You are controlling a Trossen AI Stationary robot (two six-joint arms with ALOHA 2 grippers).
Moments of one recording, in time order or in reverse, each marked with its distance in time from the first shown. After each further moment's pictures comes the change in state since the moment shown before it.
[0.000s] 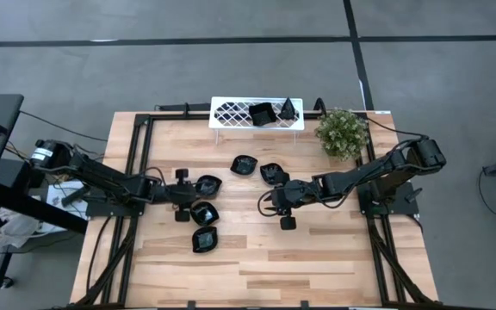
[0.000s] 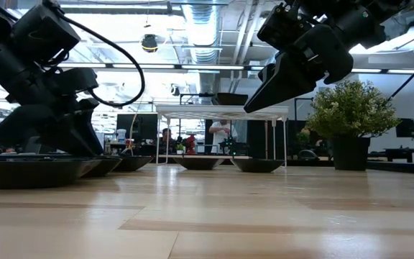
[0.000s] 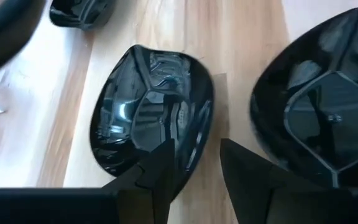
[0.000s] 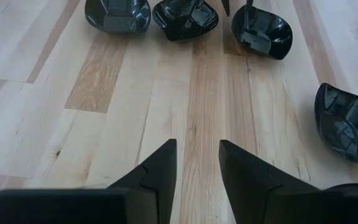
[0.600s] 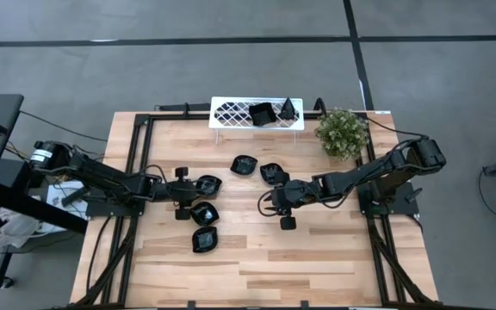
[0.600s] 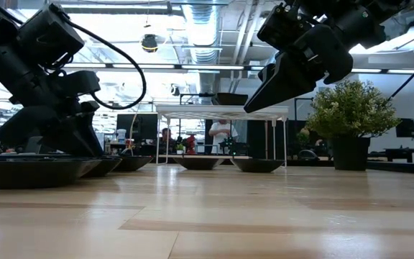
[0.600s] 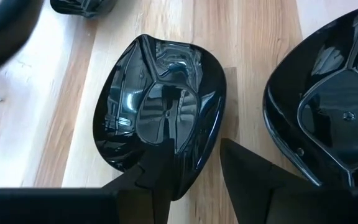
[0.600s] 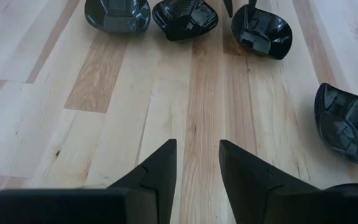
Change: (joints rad) left arm 0.046 0.000 -0.001 -0.008 0.037 -0.003; right arm 0.000 0.000 0.000 0.000 0.000 0.000
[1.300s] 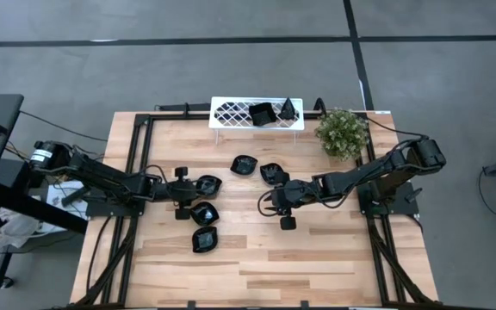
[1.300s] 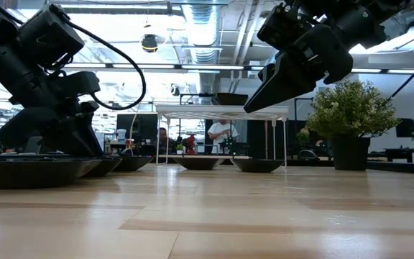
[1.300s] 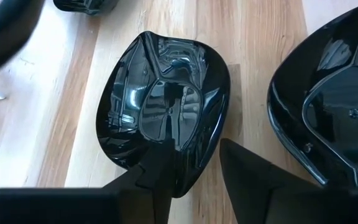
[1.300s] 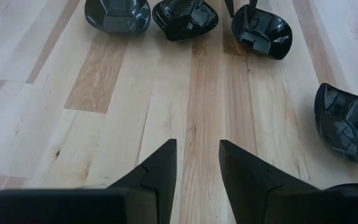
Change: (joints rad) left arm 0.000 0.000 0.000 -0.007 -0.011 0.000; right arm 0.000 0.000 0.000 0.000 0.000 0.000
